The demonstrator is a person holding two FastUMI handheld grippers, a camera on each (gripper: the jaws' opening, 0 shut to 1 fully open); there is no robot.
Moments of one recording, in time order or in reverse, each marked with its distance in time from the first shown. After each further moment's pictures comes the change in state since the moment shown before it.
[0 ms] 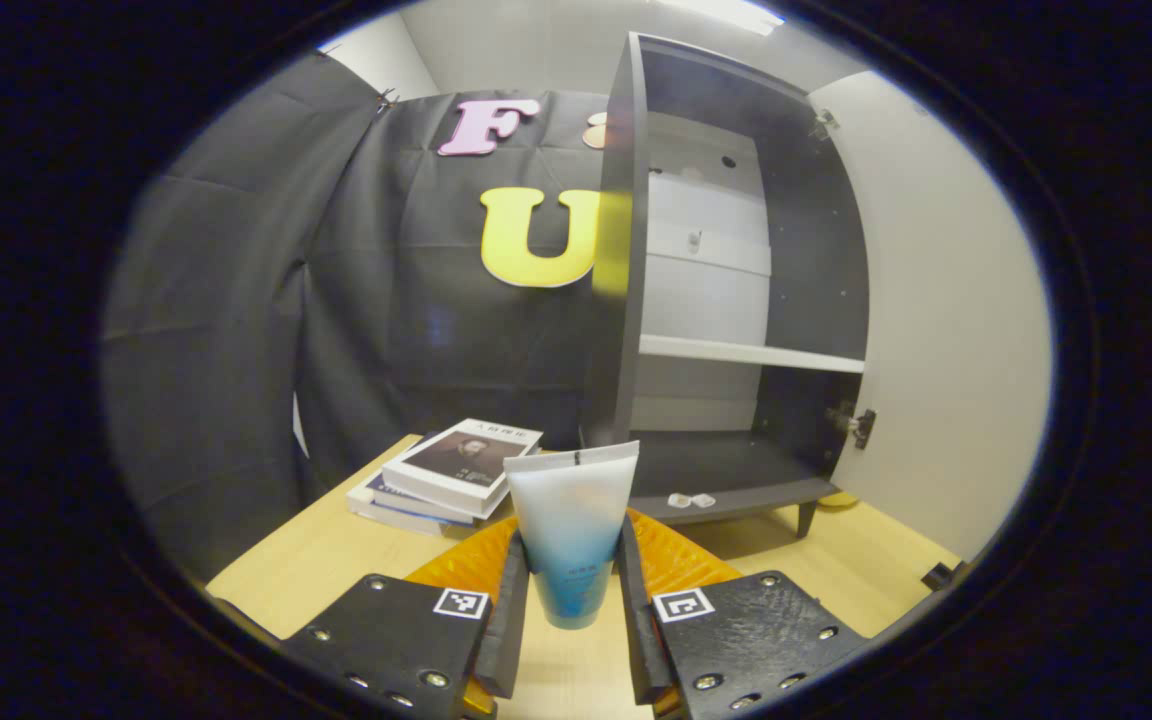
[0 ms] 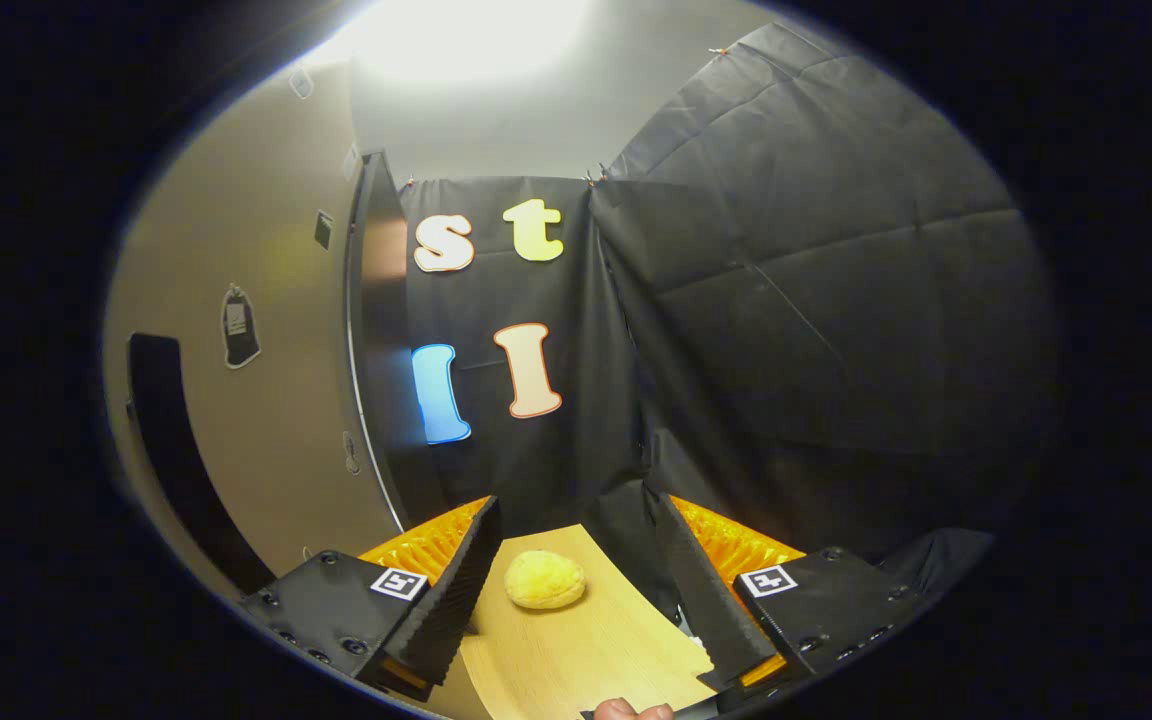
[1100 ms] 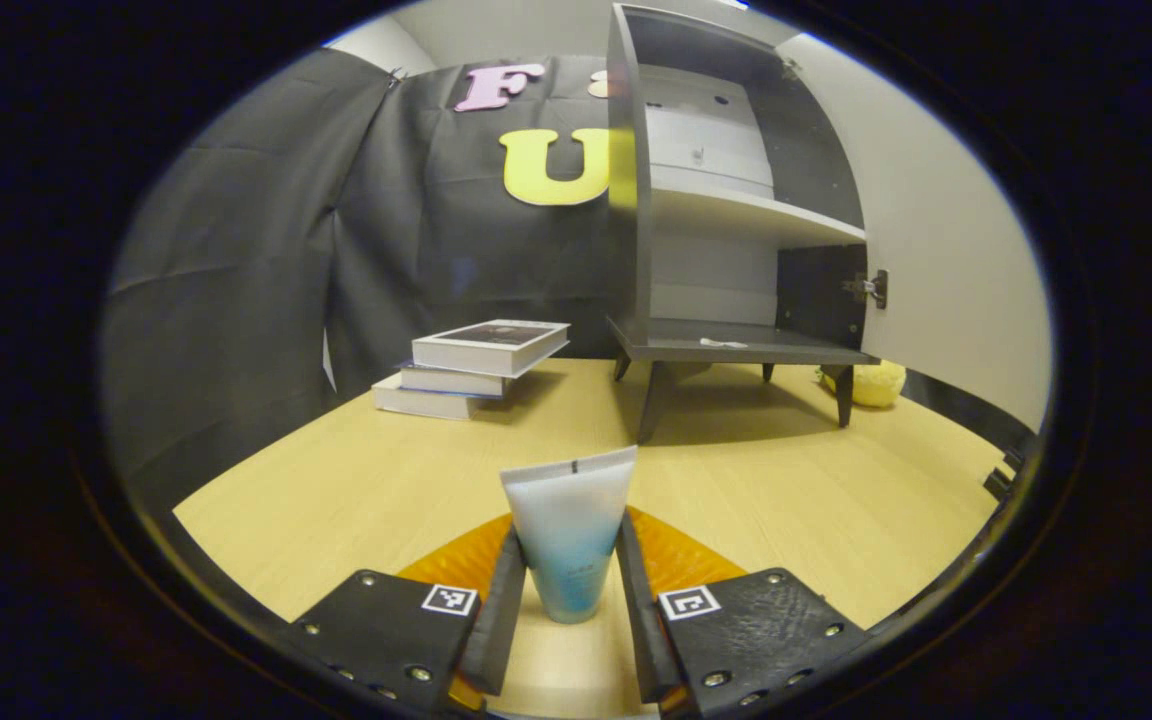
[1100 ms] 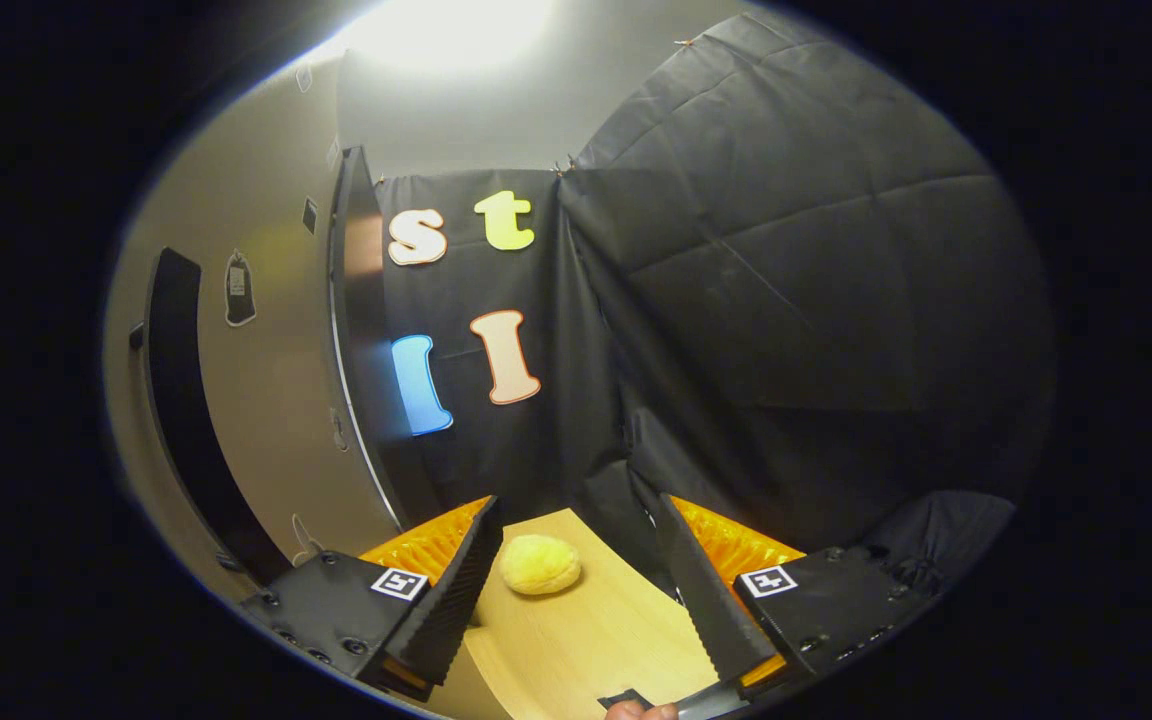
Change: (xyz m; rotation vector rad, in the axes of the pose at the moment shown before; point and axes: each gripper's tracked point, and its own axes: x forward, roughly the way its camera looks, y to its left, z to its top) left arm -0.042 0.017 -0.138 0.057 0.102 0.036; right arm -0.021 -0.011 -0.038 0.071 0.039 -0.108
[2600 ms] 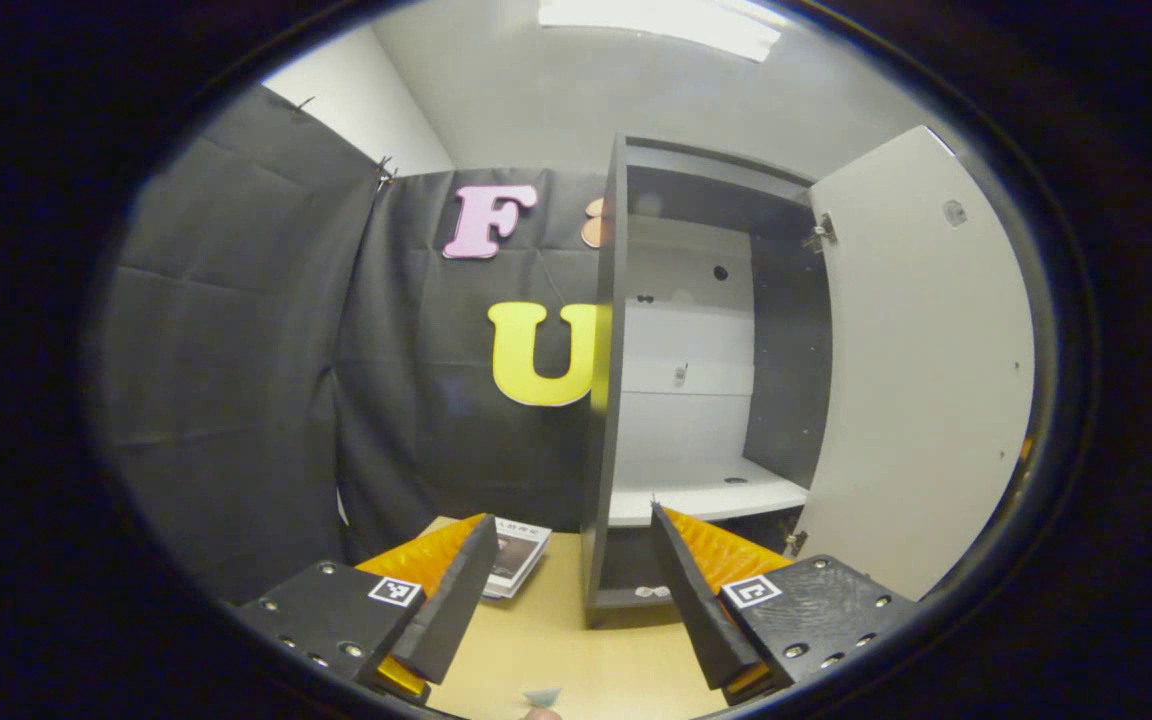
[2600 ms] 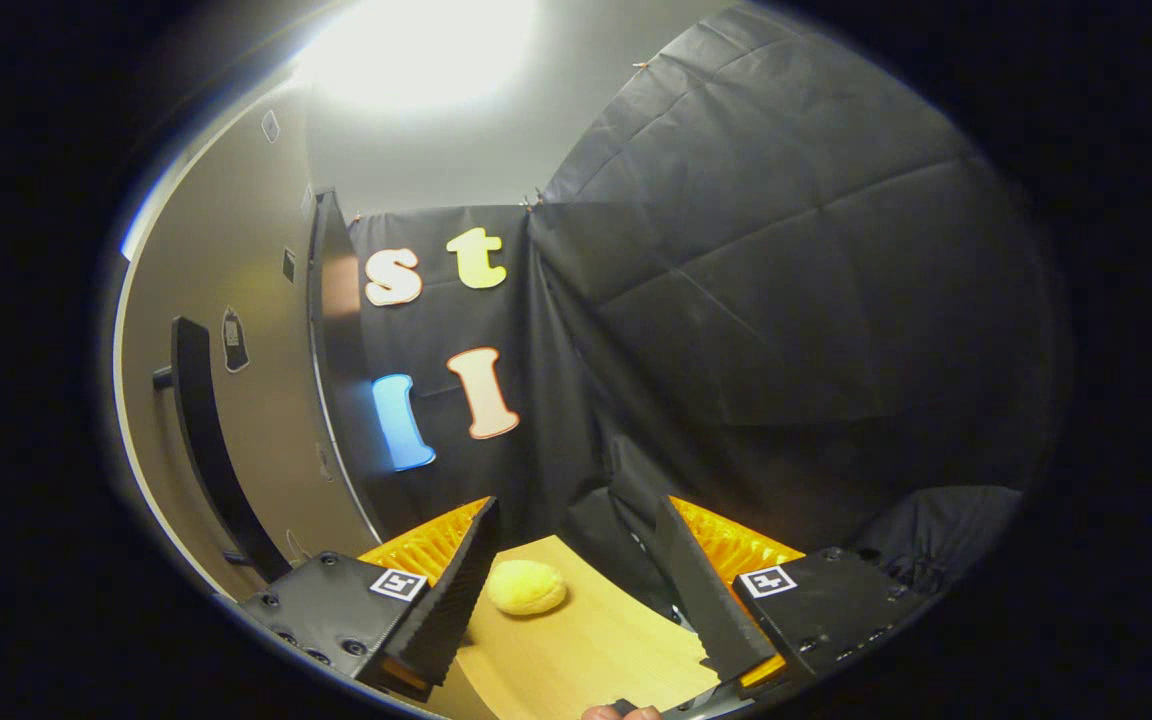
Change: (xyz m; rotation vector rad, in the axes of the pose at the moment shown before) left arm -0.117 -0.038 0.390 -0.068 -0.216 -0.007; right arm -0.013 -0.018 0.026 0.034 -0.085 0.010
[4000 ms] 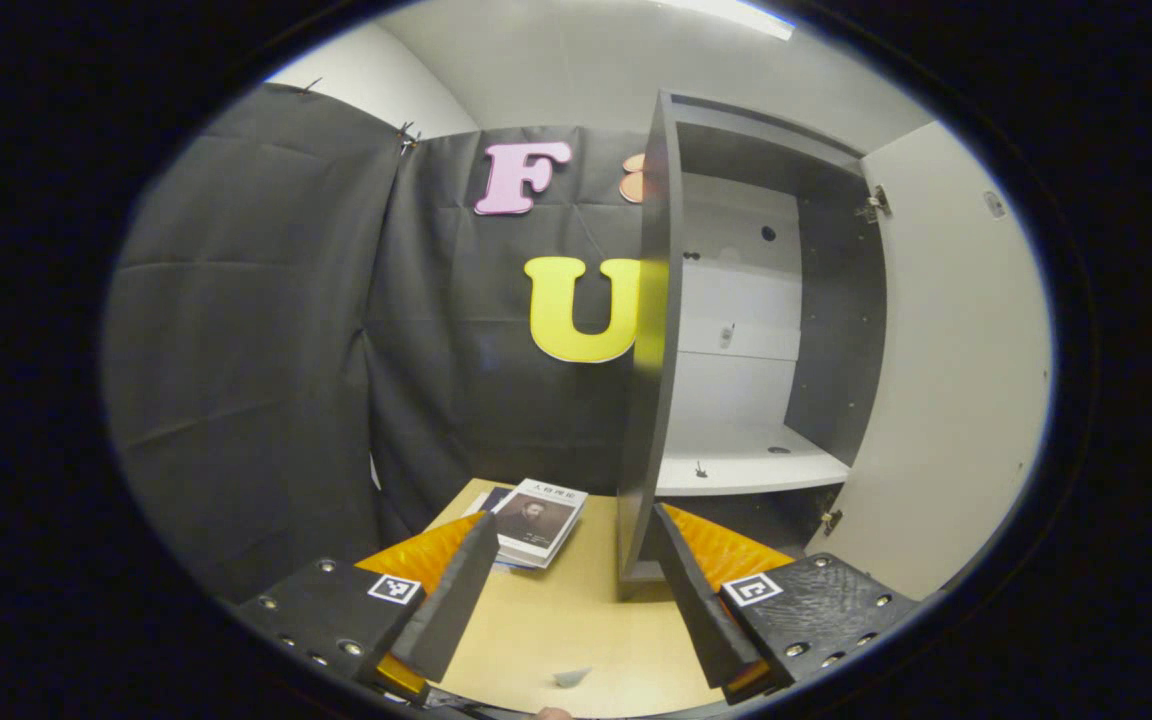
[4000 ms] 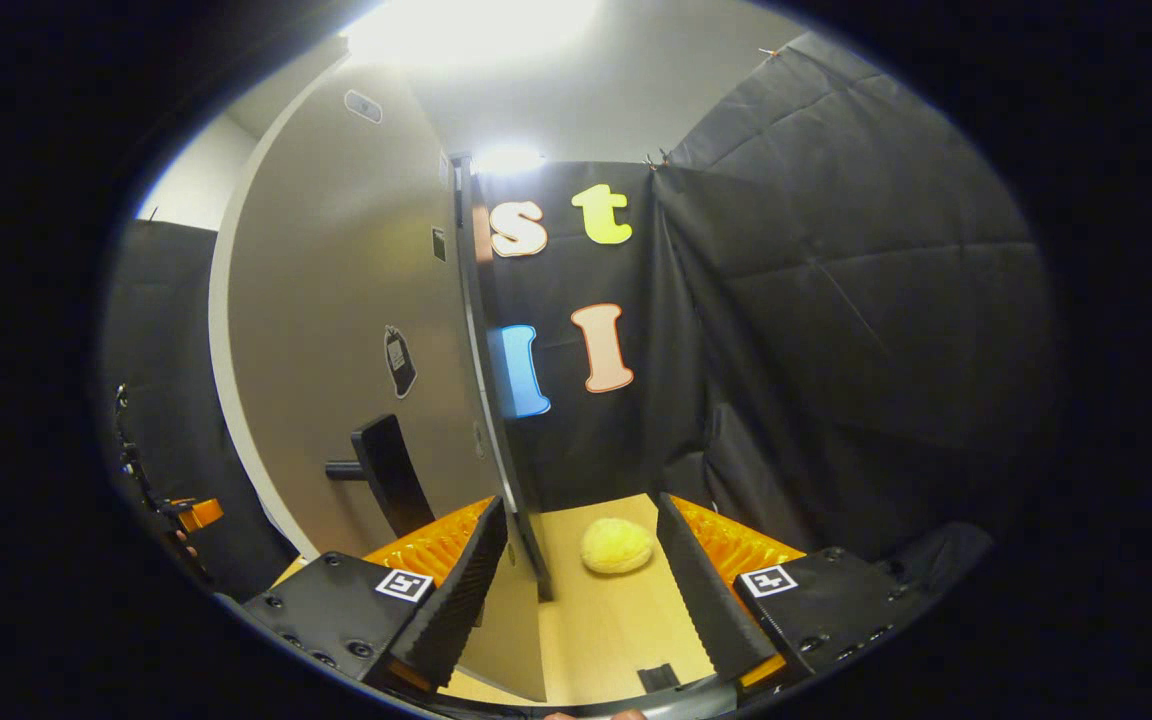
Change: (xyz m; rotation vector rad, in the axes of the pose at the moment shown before) left arm 0.008 0.067 -0.016 0.005 0.113 0.072; right arm -0.059 0.118 0.026 -0.089 0.181 0.259
